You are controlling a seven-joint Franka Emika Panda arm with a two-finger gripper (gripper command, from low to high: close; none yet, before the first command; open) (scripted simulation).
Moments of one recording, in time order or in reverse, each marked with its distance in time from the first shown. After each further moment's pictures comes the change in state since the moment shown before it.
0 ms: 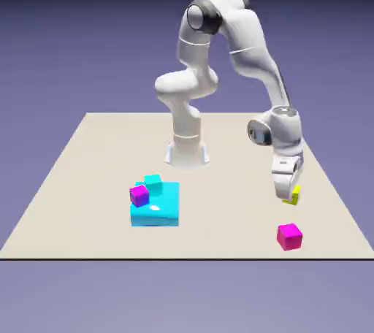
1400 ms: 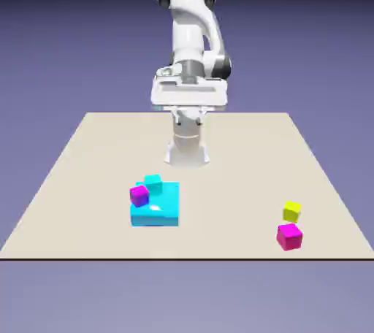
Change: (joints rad) arm -0.383 -0.706 -0.188 -0.202 -0.058 0.079 0.285
